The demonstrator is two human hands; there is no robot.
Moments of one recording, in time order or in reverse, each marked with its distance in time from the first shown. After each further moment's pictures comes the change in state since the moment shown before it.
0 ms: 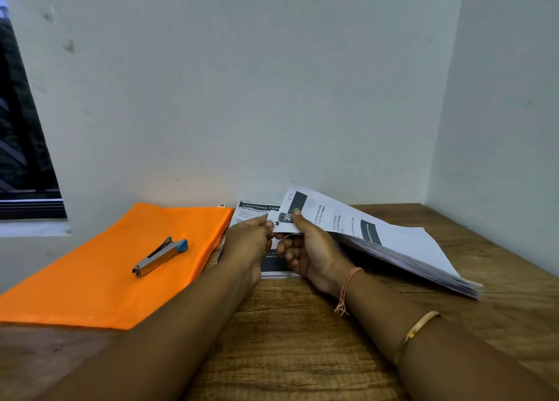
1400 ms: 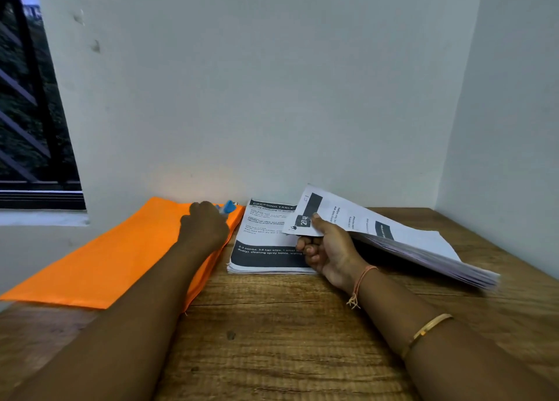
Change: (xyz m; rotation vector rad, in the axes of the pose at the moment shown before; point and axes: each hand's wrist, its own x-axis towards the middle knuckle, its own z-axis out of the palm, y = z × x) left_hand 0.053 0.029 -0.076 1.352 0.233 0.259; right_hand -0.001 -0.002 -0.010 0.066 0.109 0.001
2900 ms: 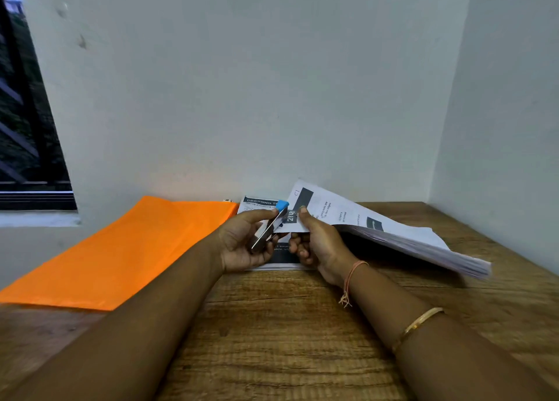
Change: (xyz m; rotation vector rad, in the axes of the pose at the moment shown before) left_hand -0.046 0.046 0.004 -1.324 -0.860 -0.351; right_hand -0.003 0.002 0.004 -0.235 -0.014 -0.076
